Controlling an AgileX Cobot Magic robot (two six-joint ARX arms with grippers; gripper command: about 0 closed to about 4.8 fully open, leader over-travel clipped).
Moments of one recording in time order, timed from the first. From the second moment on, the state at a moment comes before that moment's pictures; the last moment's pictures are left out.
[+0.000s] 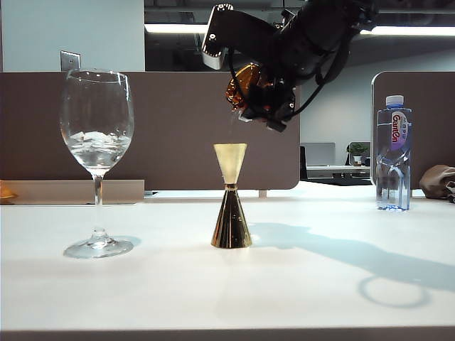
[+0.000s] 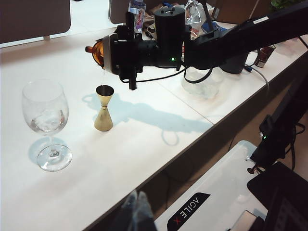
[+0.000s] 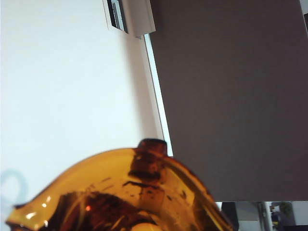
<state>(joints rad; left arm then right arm) -0.45 0.36 1.48 -1.43 0.38 -0.04 0.62 1.58 1.01 0.32 0.11 -1.17</state>
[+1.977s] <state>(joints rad) -0.45 0.36 1.48 -1.43 0.38 -0.04 0.61 1.51 0.91 0.35 0.16 -1.03</state>
